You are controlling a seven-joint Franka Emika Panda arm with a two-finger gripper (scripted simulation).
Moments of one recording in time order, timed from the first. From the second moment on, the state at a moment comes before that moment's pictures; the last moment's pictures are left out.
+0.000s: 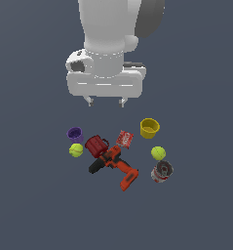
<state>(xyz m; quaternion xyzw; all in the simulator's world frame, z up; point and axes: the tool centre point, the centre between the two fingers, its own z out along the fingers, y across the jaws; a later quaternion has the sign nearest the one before) 0.000 -0.031 0.334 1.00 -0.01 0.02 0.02</state>
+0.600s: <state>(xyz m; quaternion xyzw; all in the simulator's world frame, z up) 0.012 -0.016 0.315 1.00 0.02 0.02 0.02</state>
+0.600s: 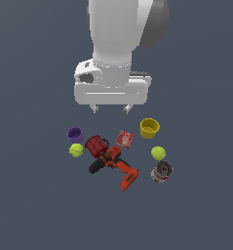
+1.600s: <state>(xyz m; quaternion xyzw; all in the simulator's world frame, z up) 0.036 0.160 0.139 0.97 0.24 0.00 0.01</state>
